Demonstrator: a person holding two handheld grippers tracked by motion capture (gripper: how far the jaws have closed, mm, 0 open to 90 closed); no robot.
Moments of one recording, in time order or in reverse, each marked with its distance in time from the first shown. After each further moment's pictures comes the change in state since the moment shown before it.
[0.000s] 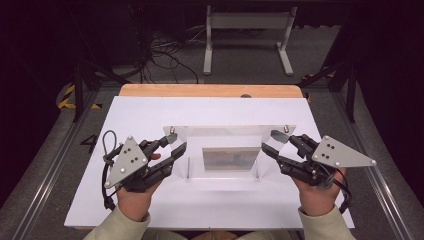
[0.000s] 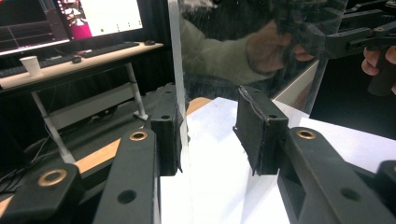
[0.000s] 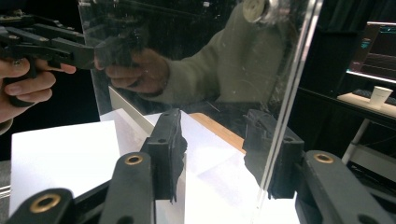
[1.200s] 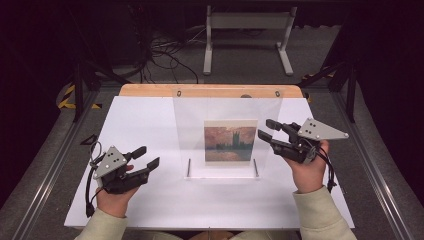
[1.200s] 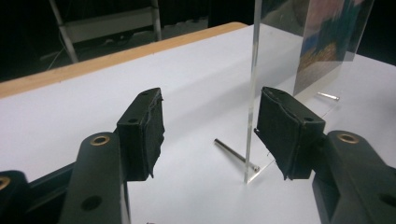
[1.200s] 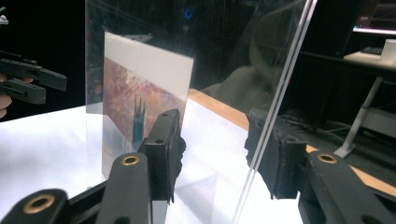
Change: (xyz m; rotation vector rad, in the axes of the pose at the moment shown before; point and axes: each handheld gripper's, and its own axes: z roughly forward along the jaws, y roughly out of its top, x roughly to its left) left arm 0.060 -0.096 -0.025 0.247 0.095 -0.181; right arm -0.051 -0.047 0.042 0.094 0.005 0.119
